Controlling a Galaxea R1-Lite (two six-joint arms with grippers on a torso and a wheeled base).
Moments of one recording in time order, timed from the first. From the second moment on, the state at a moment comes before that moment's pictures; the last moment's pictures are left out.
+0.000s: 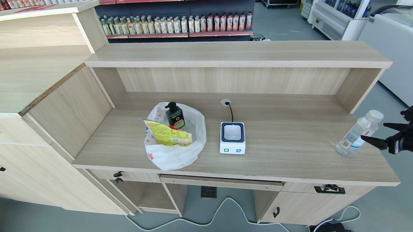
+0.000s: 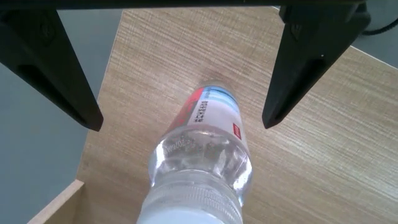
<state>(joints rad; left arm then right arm) 0.00 0.00 0.00 0.00 -0.01 -0.01 -0.59 2.12 -0.96 -0.82 0.78 -0.54</state>
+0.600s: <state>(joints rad) 0.00 0.00 0.00 0.00 -0.01 -0.01 -0.52 2.20 -1.00 -0.85 0.78 -0.54</state>
